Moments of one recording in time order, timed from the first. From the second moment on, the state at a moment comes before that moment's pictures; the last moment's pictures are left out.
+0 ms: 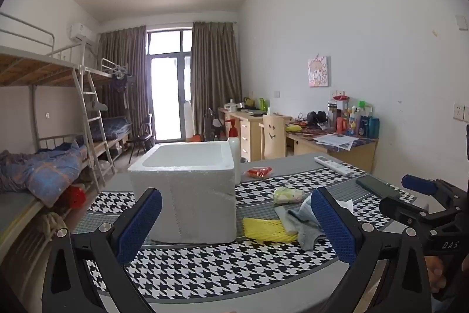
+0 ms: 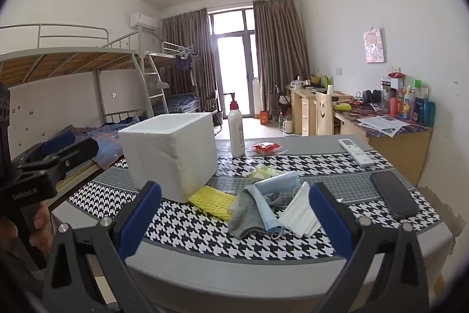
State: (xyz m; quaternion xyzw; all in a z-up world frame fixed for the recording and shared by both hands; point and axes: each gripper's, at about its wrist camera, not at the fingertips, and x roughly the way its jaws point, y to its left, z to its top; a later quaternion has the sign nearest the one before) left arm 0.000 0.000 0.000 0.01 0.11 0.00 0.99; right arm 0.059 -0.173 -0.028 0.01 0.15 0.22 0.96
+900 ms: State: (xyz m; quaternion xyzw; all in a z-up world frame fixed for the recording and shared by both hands) left arm 0.003 -0.006 -0.001 0.01 0.11 -0.02 0.99; right arm 0.055 -0.177 -0.021 0.02 0.14 0.22 0.97
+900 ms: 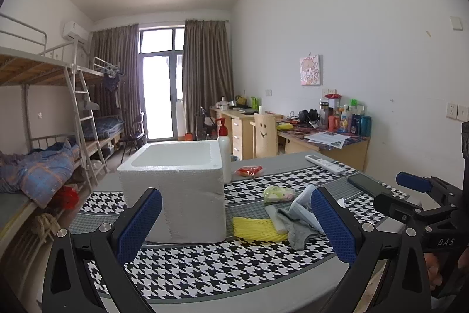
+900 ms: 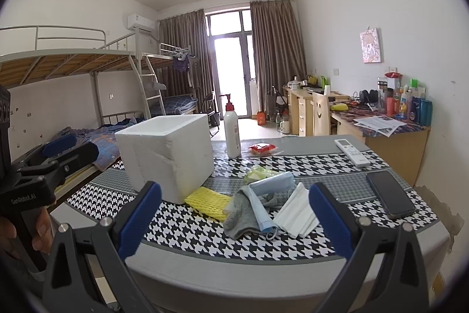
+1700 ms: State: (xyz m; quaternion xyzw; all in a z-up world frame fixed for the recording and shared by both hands) left arm 0.013 -0.009 -0.002 0.02 0.12 -0.02 0.99; right arm 0.060 -0.177 -0.020 0.01 0.14 0.21 0.97
